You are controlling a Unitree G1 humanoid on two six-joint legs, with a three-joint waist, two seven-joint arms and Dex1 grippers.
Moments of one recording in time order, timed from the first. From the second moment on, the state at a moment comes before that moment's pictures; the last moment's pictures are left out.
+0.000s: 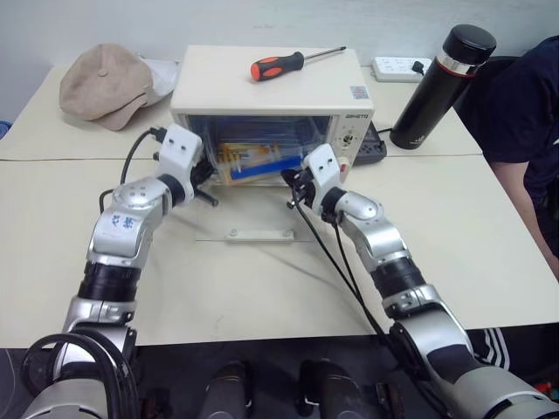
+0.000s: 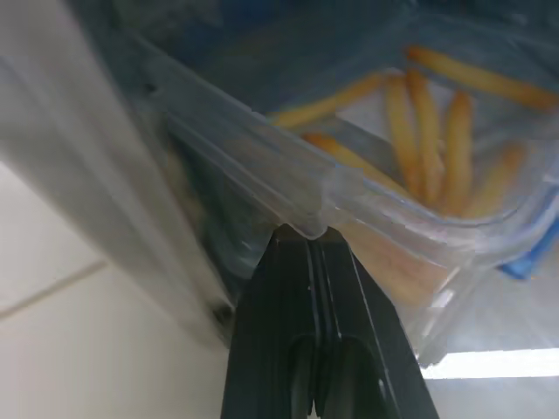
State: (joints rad) left arm -0.77 0.53 -0.01 0.18 -0.22 0.60 -0.32; right arm -0.88 -0.15 0.15 0.56 0.13 0.10 0.50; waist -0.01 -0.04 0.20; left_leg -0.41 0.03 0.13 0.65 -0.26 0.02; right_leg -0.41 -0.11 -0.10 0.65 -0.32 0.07
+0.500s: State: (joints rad) left arm -0.49 0.75 0.09 -0.27 -0.45 0.79 -0.69; right arm -0.70 -0.27 0.15 0.21 0.19 0.28 0.67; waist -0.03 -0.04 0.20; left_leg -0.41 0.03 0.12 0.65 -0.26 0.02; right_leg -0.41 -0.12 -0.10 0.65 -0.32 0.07
